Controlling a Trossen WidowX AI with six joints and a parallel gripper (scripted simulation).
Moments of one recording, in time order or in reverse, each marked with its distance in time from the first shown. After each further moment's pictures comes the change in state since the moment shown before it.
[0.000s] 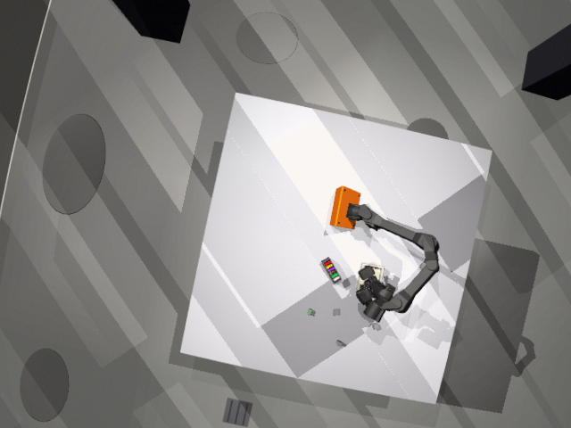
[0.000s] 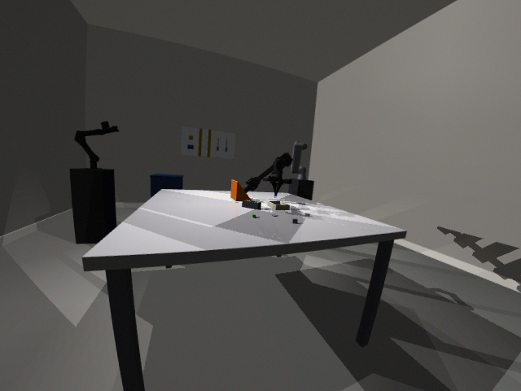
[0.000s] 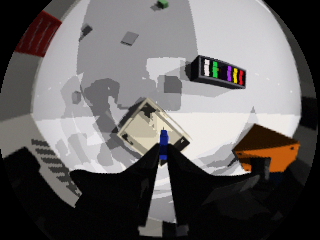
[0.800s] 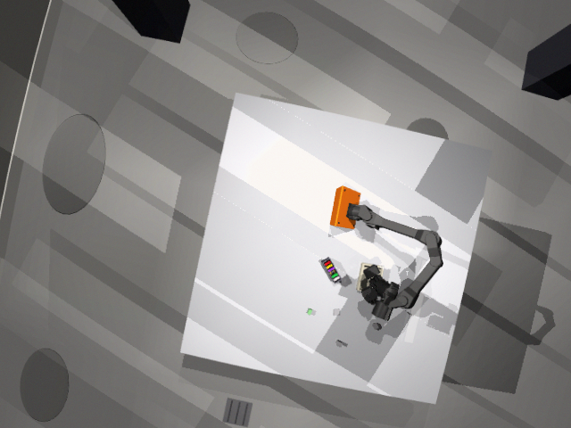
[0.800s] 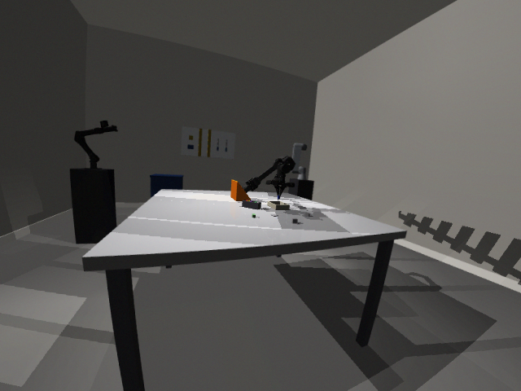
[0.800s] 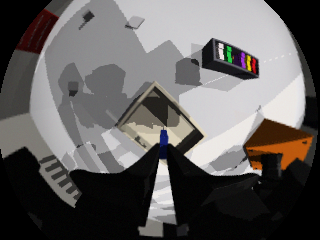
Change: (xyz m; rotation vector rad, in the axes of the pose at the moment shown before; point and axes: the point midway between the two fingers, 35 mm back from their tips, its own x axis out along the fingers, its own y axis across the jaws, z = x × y) arm 0.021 0.015 -0.025 -0.004 0.005 0.006
